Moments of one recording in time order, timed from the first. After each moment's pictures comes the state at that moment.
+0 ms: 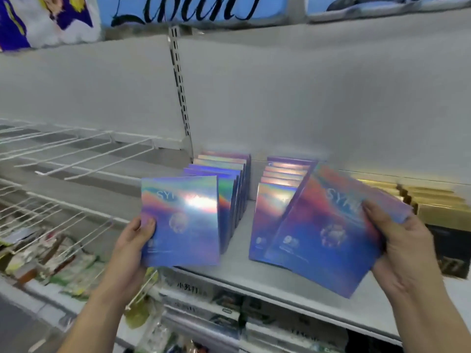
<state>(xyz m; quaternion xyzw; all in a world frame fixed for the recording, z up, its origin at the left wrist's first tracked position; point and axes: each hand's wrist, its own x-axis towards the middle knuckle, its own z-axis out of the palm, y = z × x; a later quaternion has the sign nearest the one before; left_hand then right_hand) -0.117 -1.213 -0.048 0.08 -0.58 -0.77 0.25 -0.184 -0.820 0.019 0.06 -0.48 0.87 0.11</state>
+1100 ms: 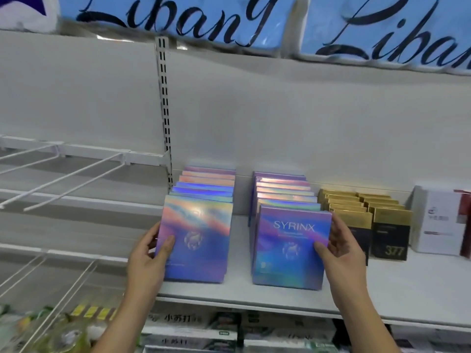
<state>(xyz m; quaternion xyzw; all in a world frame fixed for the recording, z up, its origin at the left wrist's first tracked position) -0.186 -1.243 -0.078 0.03 -0.68 -0.68 0.27 -0.161 -0.897 -0.018 -0.03 -0.68 0.69 0.23</state>
